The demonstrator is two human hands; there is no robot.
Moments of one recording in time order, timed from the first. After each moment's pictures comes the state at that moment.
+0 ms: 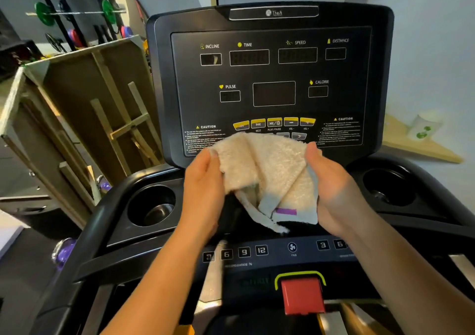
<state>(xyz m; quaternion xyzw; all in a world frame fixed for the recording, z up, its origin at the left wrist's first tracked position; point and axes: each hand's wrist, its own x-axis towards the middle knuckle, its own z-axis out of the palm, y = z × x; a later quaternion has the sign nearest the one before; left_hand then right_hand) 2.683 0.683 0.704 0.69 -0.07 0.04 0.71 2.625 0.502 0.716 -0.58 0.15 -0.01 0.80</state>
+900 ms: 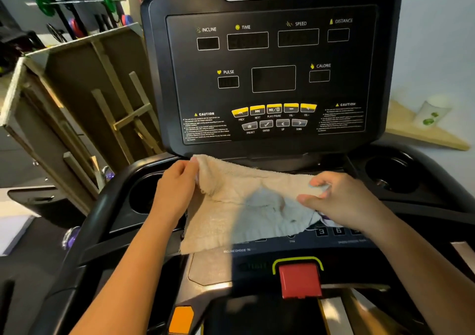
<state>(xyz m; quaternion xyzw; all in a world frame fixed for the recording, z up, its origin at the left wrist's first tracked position) 2.705 0.732 0.668 0.86 0.03 -0.02 0.51 2.603 0.459 0.684 -0.93 0.20 0.05 0.32</state>
